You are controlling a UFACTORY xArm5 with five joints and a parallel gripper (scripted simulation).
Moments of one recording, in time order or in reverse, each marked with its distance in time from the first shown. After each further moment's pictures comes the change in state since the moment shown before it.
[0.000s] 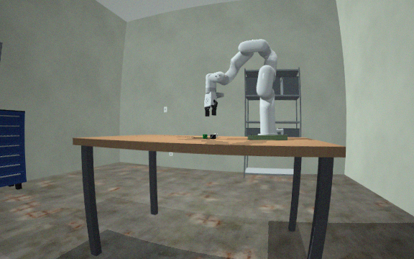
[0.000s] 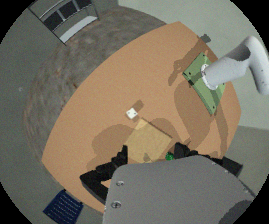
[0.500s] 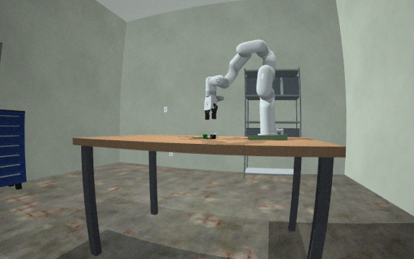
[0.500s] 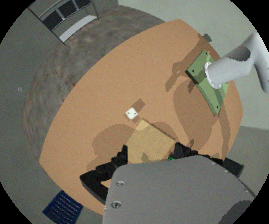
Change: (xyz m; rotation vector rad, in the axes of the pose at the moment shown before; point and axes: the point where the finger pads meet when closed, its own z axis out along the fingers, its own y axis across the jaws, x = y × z) arm 0.000 0.000 0.024 0.000 0.000 0.000
